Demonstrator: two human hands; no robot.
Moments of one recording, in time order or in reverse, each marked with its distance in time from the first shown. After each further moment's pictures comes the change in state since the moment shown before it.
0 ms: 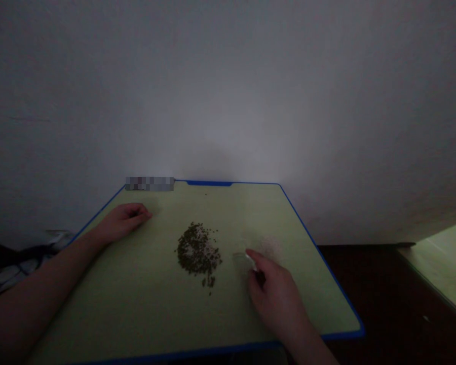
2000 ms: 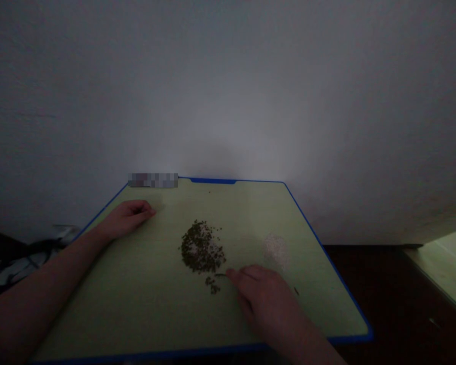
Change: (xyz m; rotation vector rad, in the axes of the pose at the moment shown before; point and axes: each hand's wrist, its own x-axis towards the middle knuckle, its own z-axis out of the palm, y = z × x) left_hand 0.000 -0.005 0.001 -0.019 0.022 0.031; right_hand -0.005 -0.012 0.005 -0.205 -0.216 -0.519
